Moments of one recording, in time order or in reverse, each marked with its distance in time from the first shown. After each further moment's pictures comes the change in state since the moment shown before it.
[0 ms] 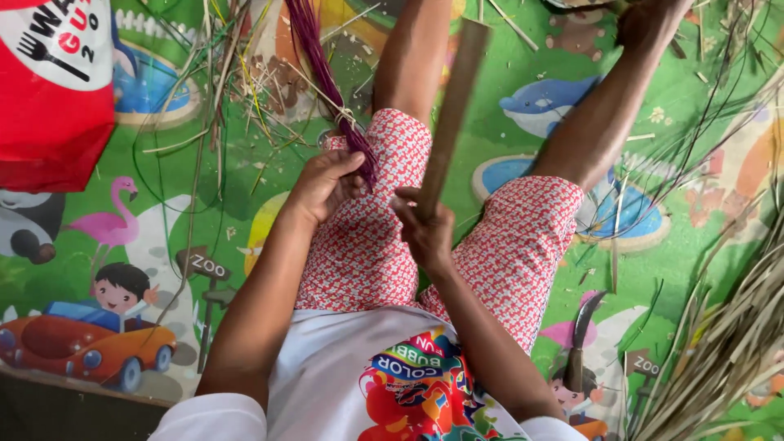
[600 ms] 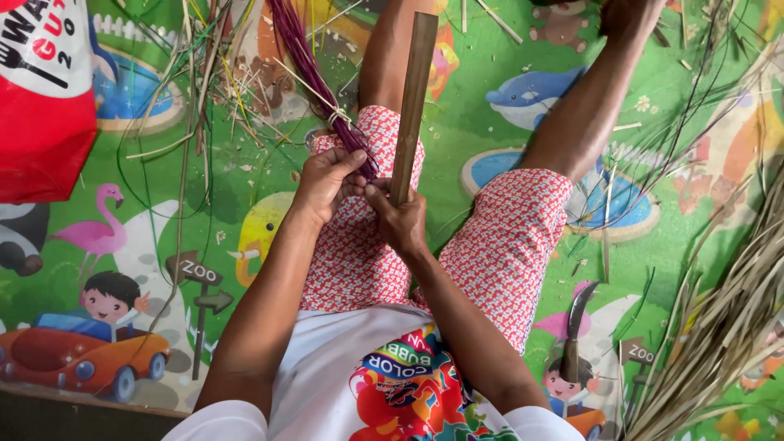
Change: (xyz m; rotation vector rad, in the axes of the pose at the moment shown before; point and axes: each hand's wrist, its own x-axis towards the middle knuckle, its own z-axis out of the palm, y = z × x) left_hand 0.017 -0.026 0.013 0.099 0.090 0.070; right_hand 0.008 -0.009 0.029 -0.045 0.008 0.051
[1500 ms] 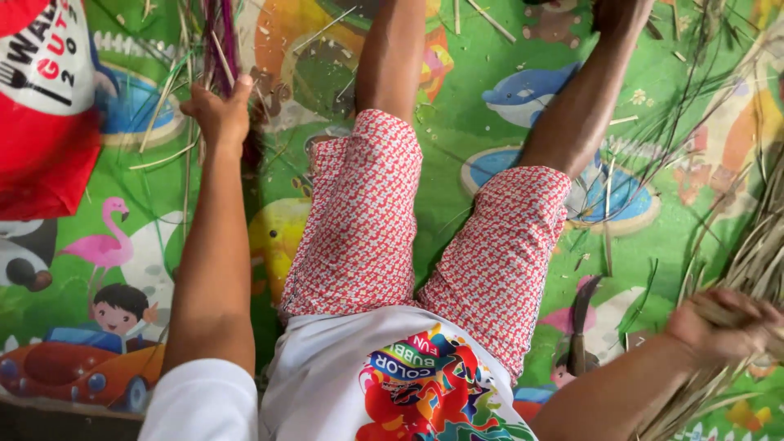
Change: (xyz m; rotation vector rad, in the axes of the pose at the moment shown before) left_hand 0.115 0.115 -0.133 0.957 0.710 0.508; right_hand -0.052 0.023 -0.550 0.991 0.443 -0.553
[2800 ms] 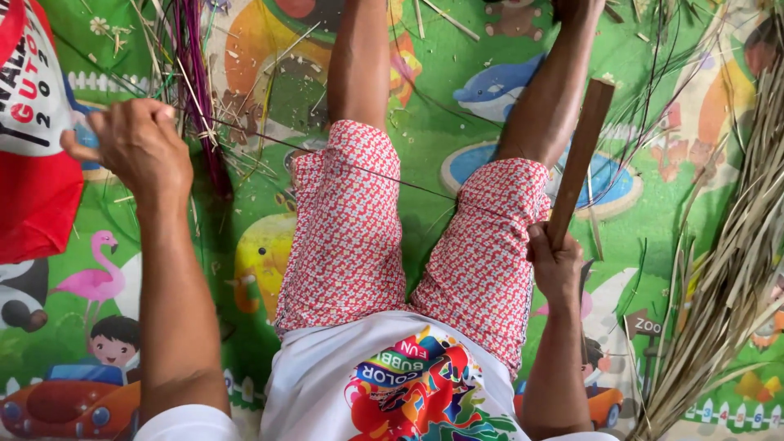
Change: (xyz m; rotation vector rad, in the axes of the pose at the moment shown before) left_hand -0.046 0.057 -0.105 0.560 0.331 0.754; right_hand -0.136 0.168 0.169 -1.480 -0.380 0.304
